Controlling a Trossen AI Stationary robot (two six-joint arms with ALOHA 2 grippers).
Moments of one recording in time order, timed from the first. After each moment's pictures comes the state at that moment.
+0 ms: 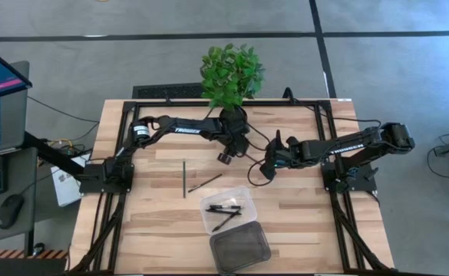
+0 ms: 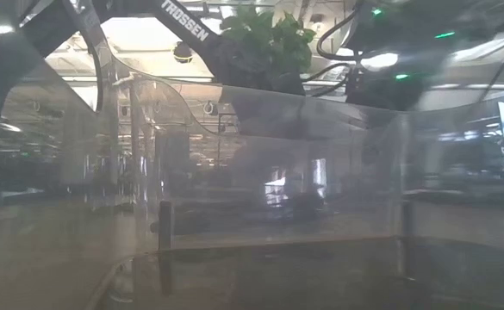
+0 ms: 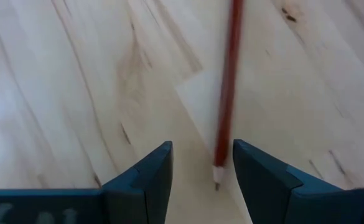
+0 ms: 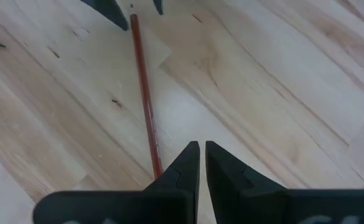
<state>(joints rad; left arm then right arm) 0.28 2.24 1.66 -0.51 0.06 0.82 0.03 1.36 0.75 -0.59 0.42 0.67</state>
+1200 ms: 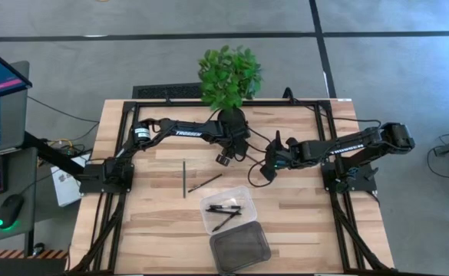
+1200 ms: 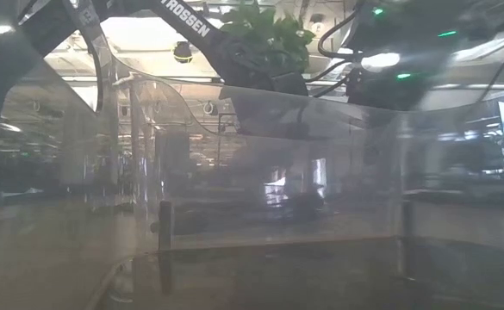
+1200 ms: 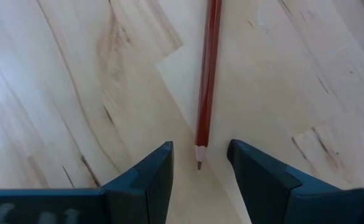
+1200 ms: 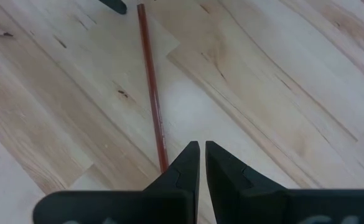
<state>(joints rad) 0.23 2.26 1.67 -0.62 -0.01 0.80 0.03 1.36 0.75 -0.60 0.39 0.67</state>
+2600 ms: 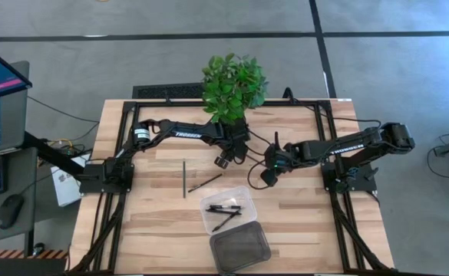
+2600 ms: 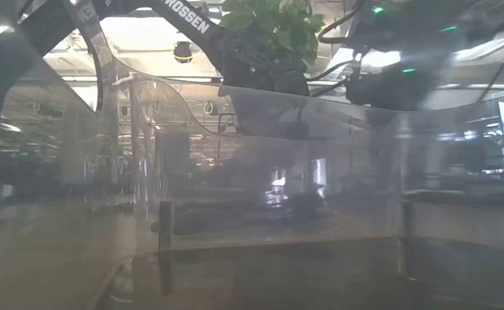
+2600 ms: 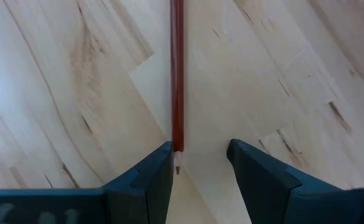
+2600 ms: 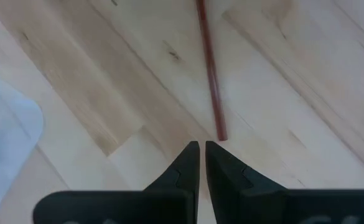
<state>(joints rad) 0.22 2.26 1.67 -0.66 -0.02 0.82 0.03 1.36 0.75 -0.58 0.18 0.67</state>
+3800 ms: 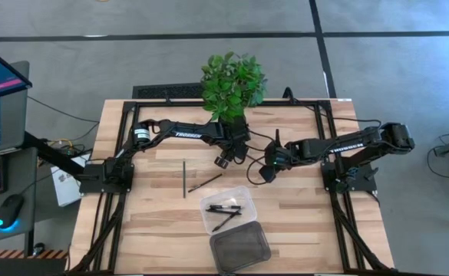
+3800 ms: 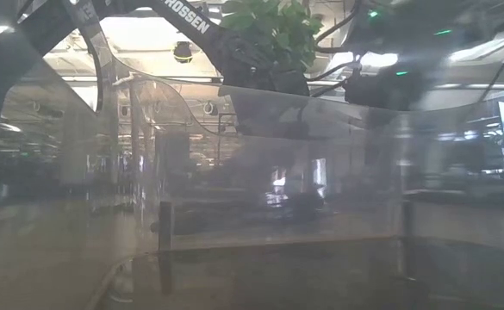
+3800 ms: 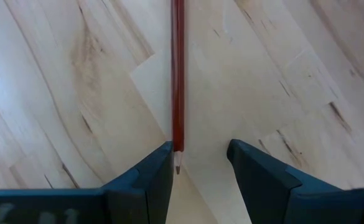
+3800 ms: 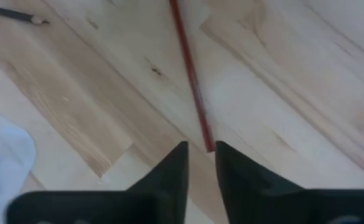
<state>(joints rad) 0.22 2.26 1.67 -0.66 -0.01 0.81 0.00 1.36 0.75 -0.58 0.20 0.73</state>
